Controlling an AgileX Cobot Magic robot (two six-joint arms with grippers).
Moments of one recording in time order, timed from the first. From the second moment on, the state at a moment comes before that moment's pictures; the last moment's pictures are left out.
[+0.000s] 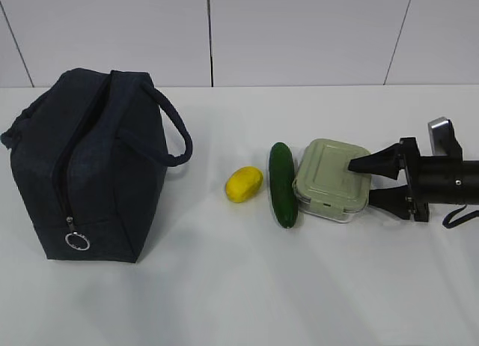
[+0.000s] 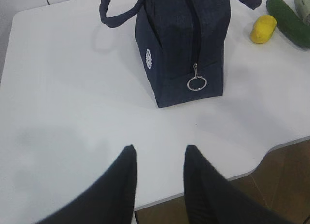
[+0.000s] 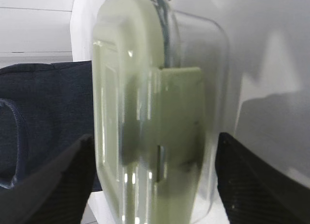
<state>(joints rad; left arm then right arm) -0.06 0.01 -0.53 -0.15 1.11 0.19 -0.25 2.20 -1.04 1.64 1.12 -1.23</state>
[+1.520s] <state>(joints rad) -0.06 0.01 -0.53 -0.15 1.11 0.19 -0.19 2.21 -1.05 1.69 1.04 -1.24</state>
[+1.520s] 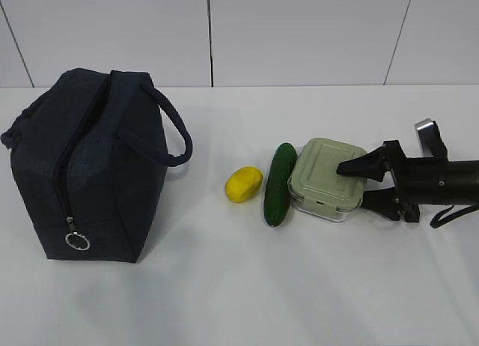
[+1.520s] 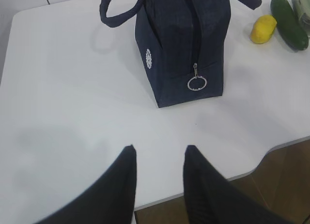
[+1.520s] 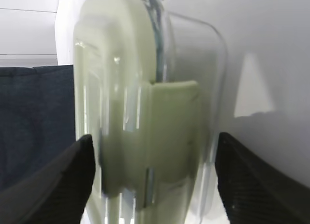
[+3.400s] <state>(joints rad) -0.06 0.01 -0.53 -0.15 1.11 0.19 -0.19 2.21 -1.05 1.67 1.09 -1.26</state>
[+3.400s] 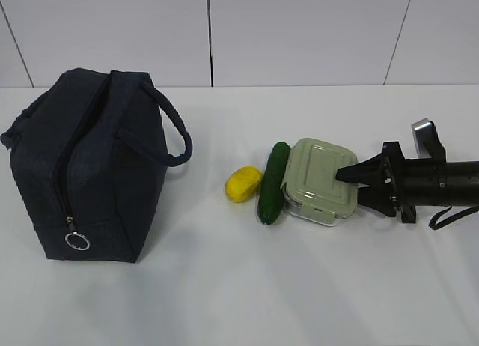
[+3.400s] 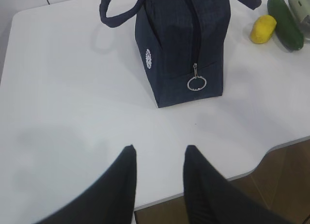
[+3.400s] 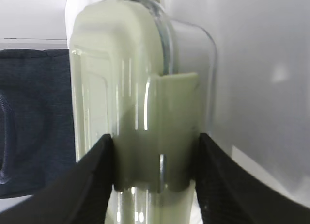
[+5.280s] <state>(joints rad) -0.06 0.11 -0.53 -0.32 1.08 0.19 -0.19 2.01 -1.07 1.49 1.11 -1.16</state>
